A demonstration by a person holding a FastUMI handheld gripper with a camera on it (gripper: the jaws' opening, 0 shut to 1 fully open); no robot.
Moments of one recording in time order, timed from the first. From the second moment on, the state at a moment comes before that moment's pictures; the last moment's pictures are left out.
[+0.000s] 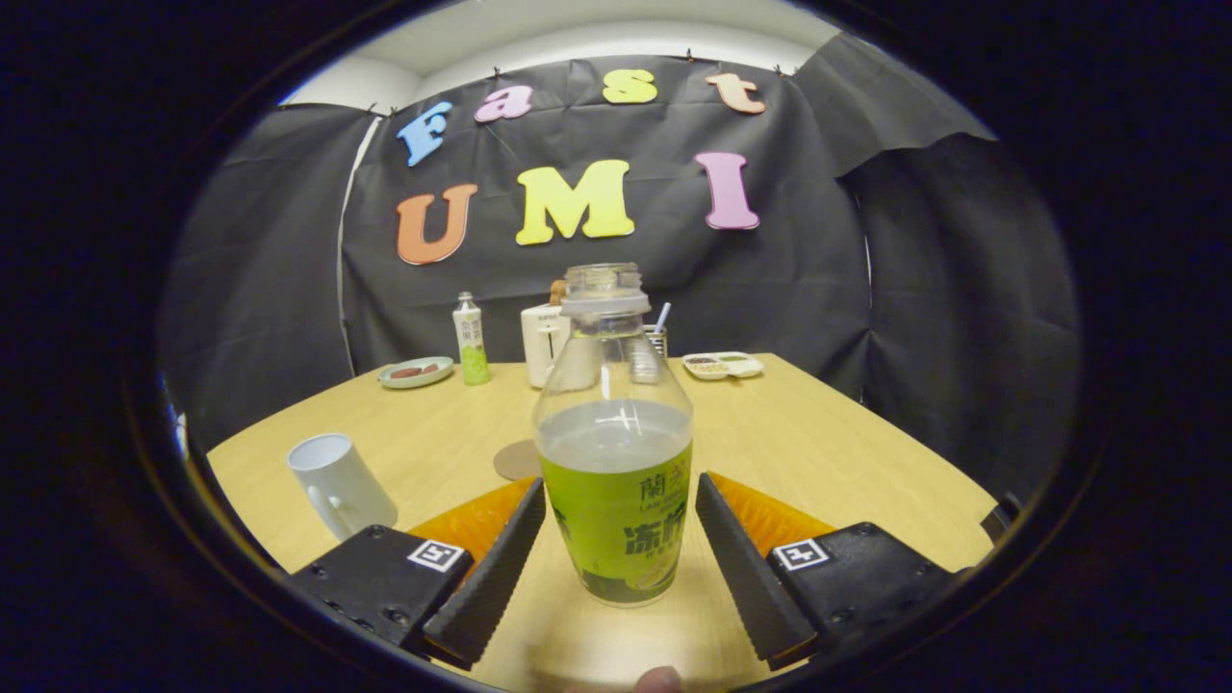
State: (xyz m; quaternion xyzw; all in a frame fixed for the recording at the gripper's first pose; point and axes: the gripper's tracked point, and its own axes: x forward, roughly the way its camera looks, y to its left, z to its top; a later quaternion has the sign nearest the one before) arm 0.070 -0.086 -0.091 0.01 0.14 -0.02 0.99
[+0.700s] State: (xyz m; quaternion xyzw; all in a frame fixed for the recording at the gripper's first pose) arm 0.071 -0.062 -0.082 -0.04 0.15 0.02 0.99
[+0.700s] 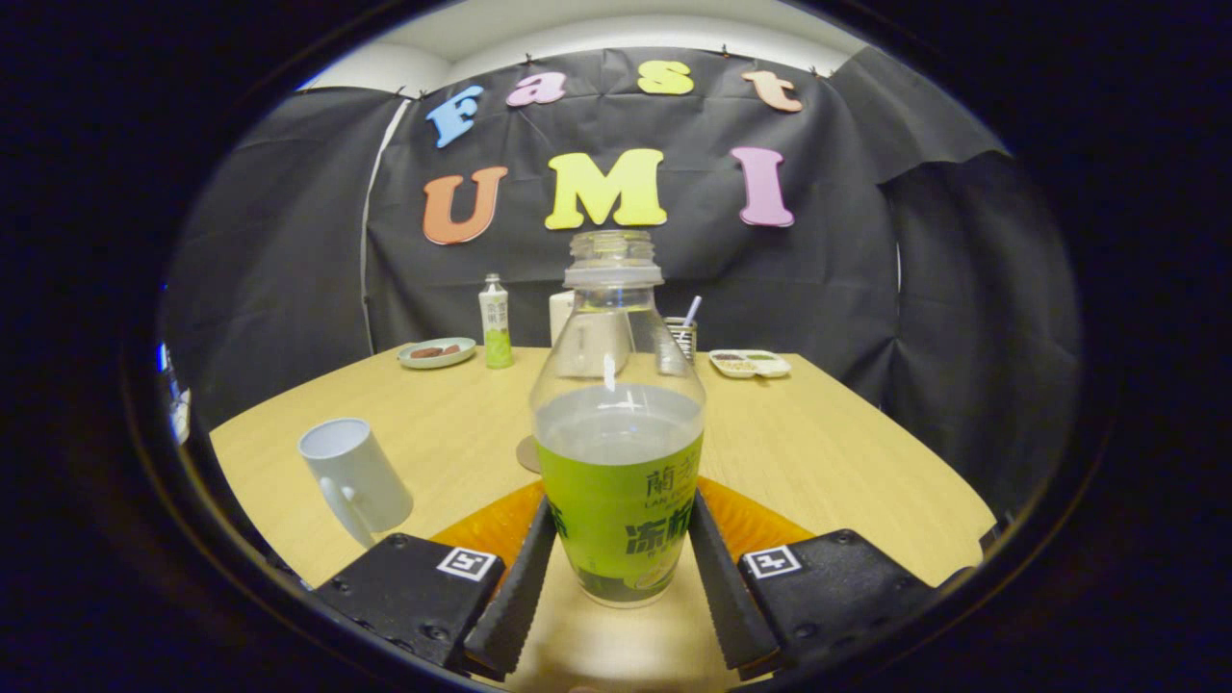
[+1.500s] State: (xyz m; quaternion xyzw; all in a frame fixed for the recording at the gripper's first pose) arm 0.123 -0.042 -0.031 -0.44 0.08 -0.04 0.89
